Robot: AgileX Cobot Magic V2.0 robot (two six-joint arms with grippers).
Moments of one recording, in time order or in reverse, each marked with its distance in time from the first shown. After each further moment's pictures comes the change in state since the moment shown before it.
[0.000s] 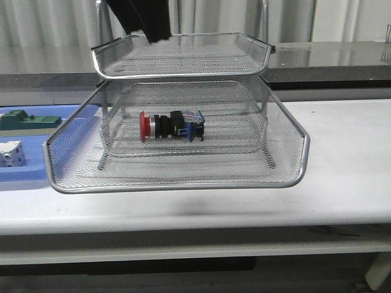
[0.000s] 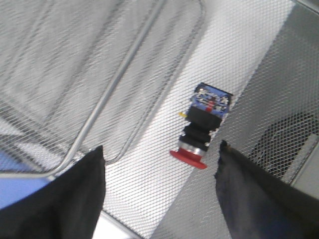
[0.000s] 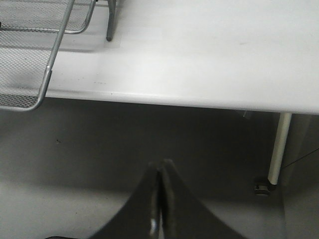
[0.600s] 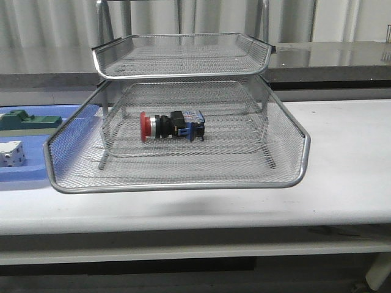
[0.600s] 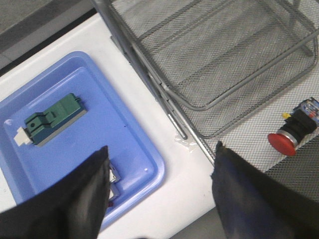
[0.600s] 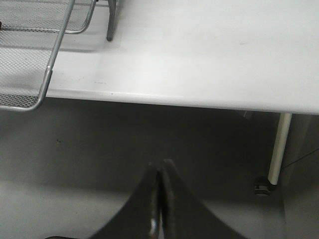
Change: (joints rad) left arm 0.295 -0.289 0.085 0.003 -0.044 -0.097; right arm 0.000 0.000 0.000 0.000 0.000 0.000
